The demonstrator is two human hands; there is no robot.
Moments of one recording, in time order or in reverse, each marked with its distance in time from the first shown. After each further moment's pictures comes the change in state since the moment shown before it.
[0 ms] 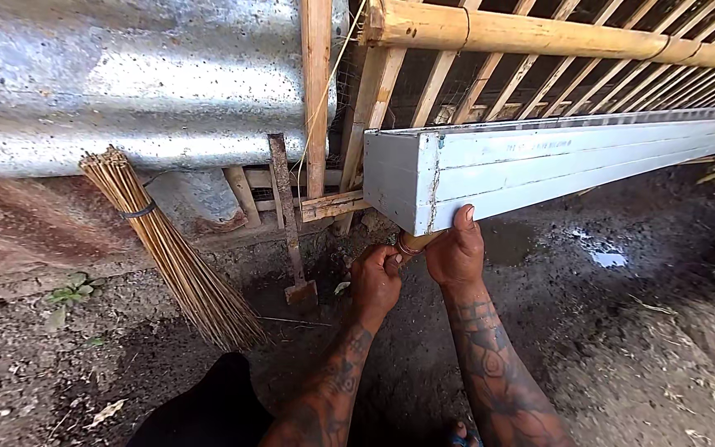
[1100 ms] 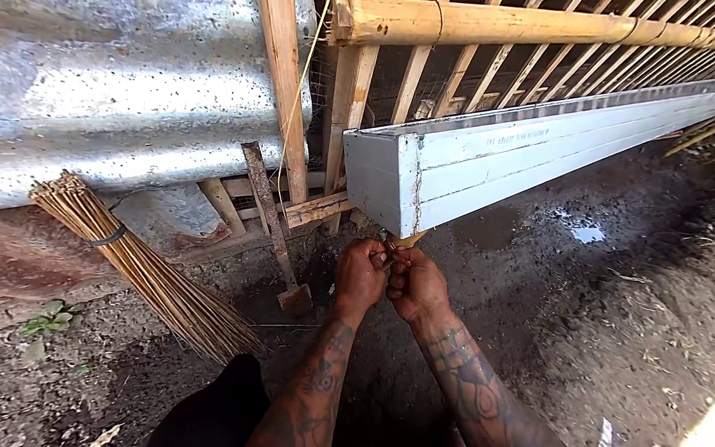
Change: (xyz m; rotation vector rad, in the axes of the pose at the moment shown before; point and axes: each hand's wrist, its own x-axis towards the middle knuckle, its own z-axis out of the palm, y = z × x) left_hand 0.026 0.022 -0.031 0.179 -0.330 -0.146; right_hand -0.042 0.003 0.050 -0.076 0.758 0.762
